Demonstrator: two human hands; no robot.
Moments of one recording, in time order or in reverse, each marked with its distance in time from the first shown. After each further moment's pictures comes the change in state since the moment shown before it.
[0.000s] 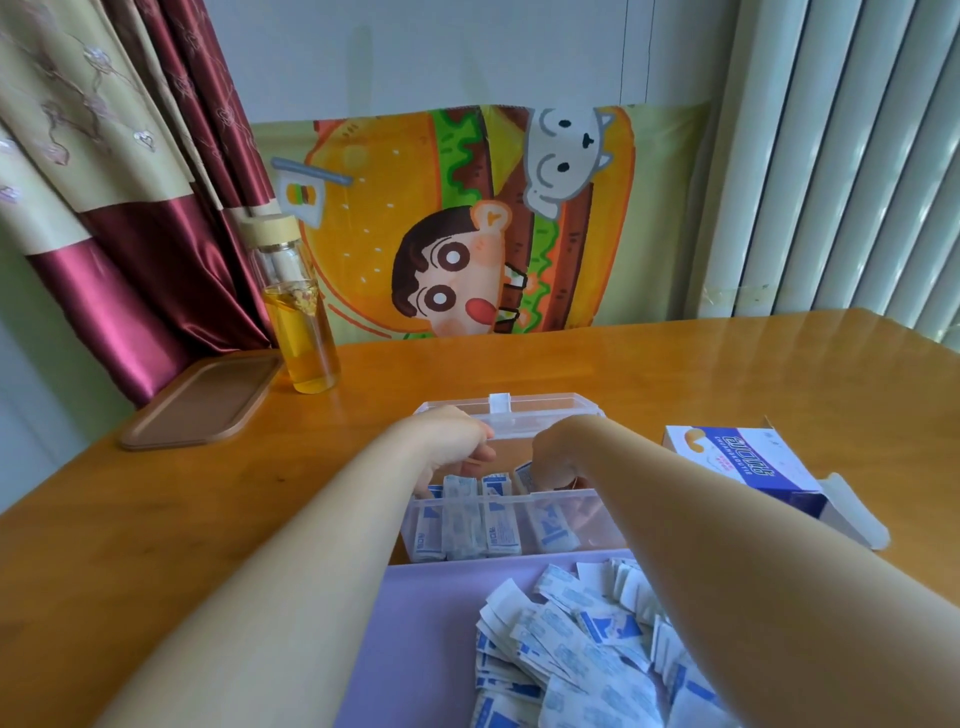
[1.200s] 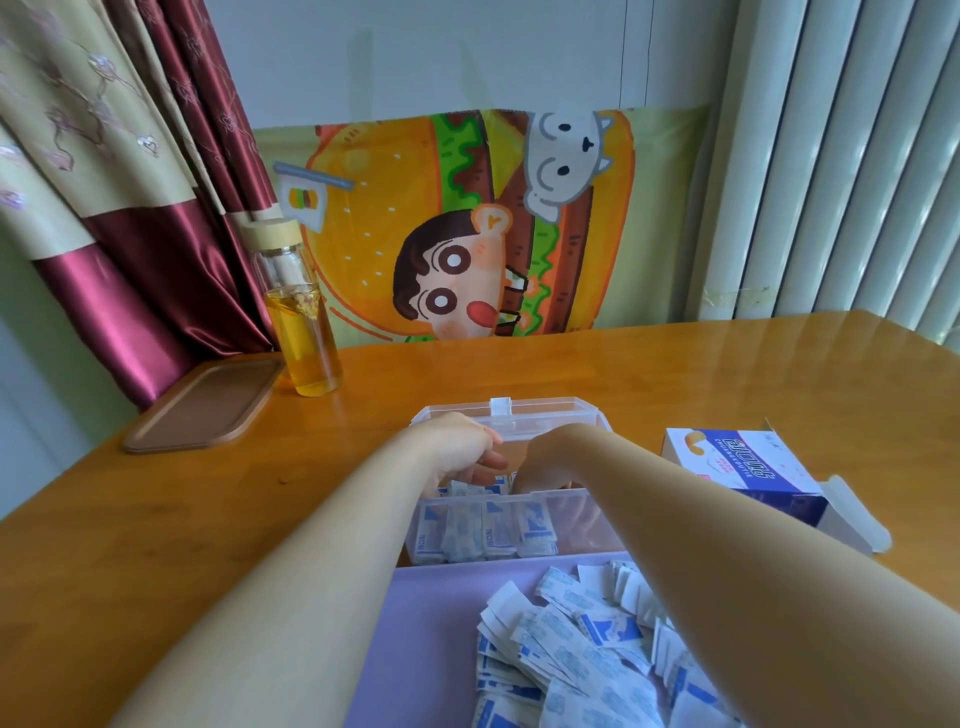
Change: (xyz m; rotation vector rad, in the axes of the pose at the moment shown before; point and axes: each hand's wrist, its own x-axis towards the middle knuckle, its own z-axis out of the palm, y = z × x) left_hand 0.002 -0.002 0.006 0.046 -0.023 0.049; right_hand -0.001 -0.005 0.003 0.175 -0.022 -0.053
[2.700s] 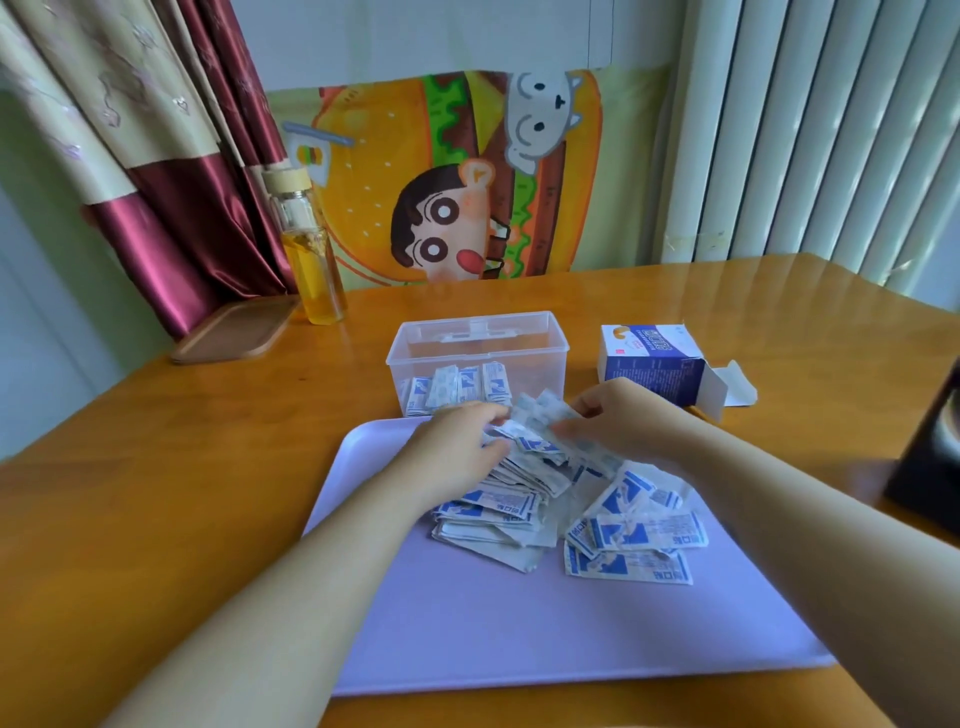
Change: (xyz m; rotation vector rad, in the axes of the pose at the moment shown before) left_hand -0.124 -0.079 0.070 0.514 0.132 0.561; right_hand -0.122 0.079 0.111 0.516 0.495 -0.118
